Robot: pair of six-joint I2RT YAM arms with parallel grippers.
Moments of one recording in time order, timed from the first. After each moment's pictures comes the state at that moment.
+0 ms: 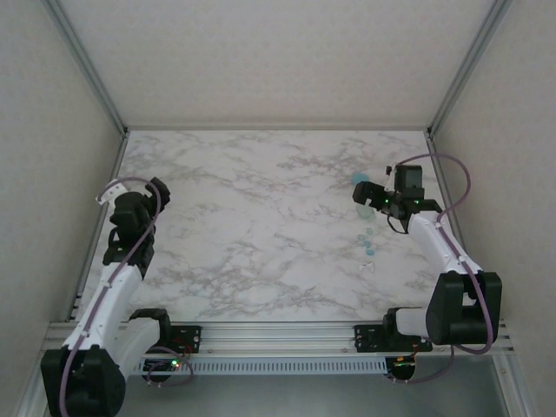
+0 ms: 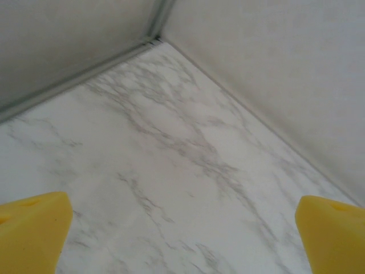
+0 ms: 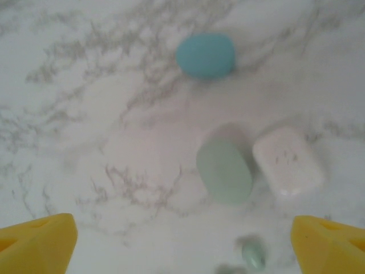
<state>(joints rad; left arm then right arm) 0.00 0.88 0.57 -0.05 -0.29 -0.65 0.05 1.31 0.90 -0.46 -0.18 0.32</state>
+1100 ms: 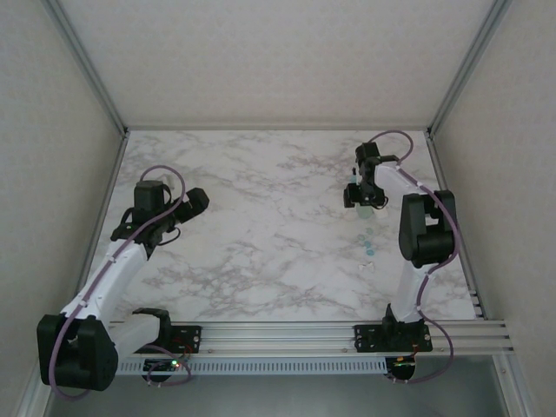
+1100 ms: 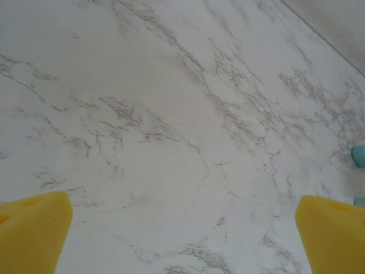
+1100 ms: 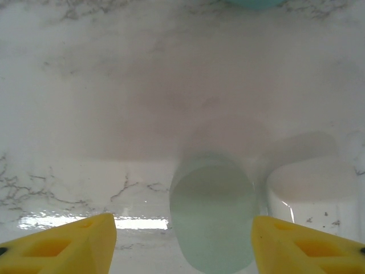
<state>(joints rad) -0.12 1.07 0.72 -0.34 0.16 -0.60 0.18 1.93 1.40 -0.84 0.06 0.07</state>
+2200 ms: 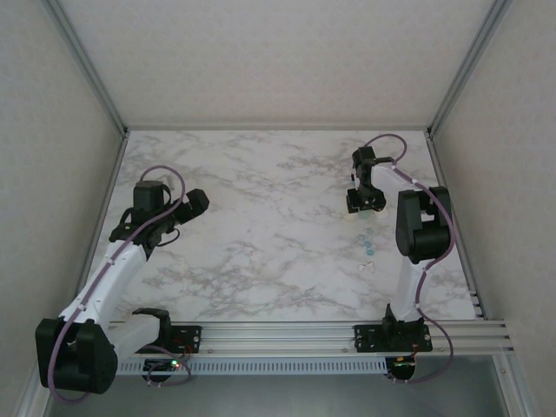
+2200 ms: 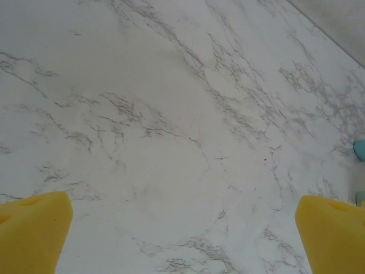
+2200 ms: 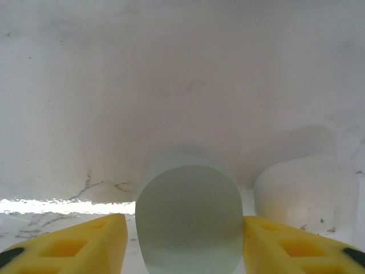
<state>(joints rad) -0.12 1.05 0.73 -0.38 0.16 -0.58 0.19 1.97 1.40 -0.86 0.13 0.02</state>
